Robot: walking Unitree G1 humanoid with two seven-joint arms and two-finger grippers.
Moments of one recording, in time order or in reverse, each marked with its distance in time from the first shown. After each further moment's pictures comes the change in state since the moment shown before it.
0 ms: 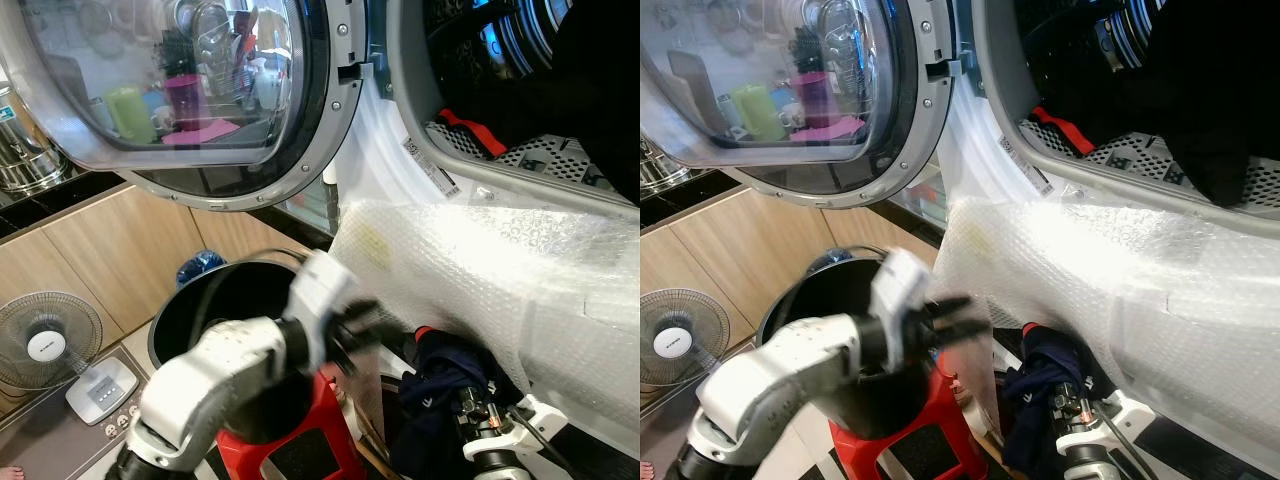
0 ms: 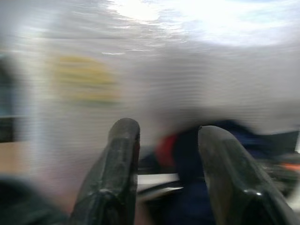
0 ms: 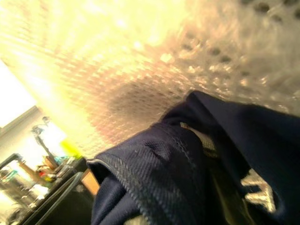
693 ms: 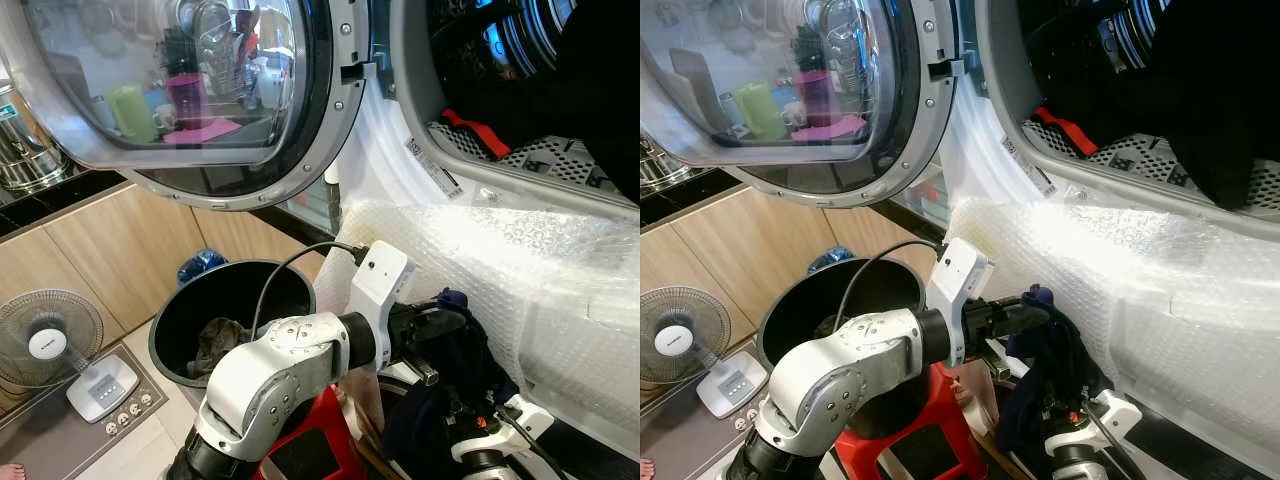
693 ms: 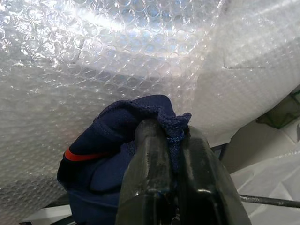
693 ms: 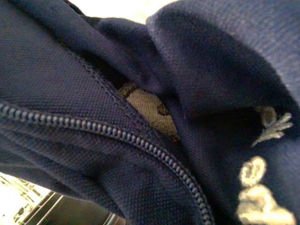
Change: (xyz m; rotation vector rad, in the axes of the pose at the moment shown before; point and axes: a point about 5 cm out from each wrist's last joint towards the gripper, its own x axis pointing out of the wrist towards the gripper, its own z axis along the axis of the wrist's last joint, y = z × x) left arm 0.047 -0.068 0.020 -0.183 -0.022 -0.289; right arm 0.009 0.009 -0.015 0.029 0.016 -0.048
